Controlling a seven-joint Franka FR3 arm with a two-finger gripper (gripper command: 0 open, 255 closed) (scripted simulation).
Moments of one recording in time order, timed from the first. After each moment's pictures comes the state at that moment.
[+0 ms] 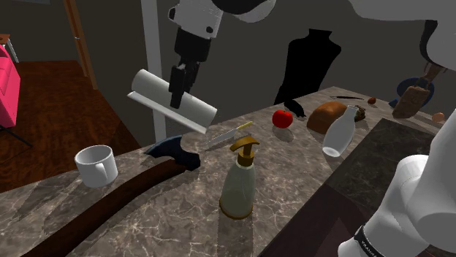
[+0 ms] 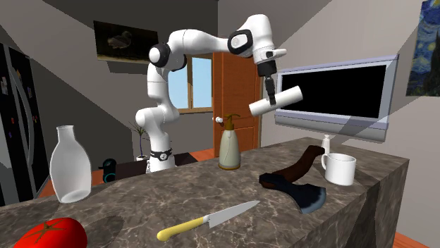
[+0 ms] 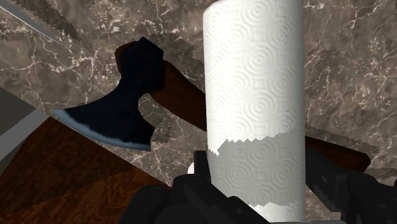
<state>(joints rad) 0.34 0.05 0.28 -1.67 0.08 1.92 -0.20</state>
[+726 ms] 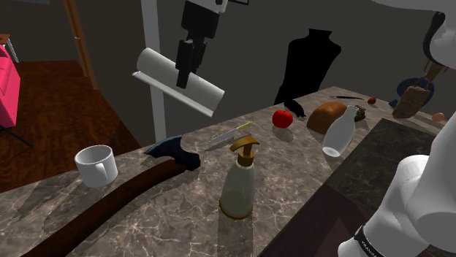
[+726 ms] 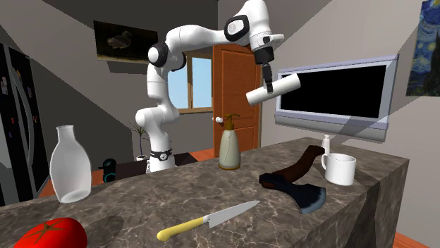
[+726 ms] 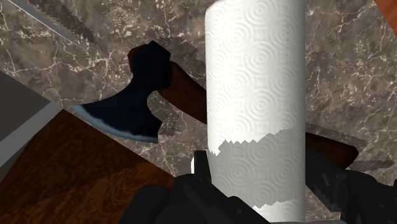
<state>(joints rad) 0.32 0.03 0.26 -1.56 0.09 1.80 -0.22</state>
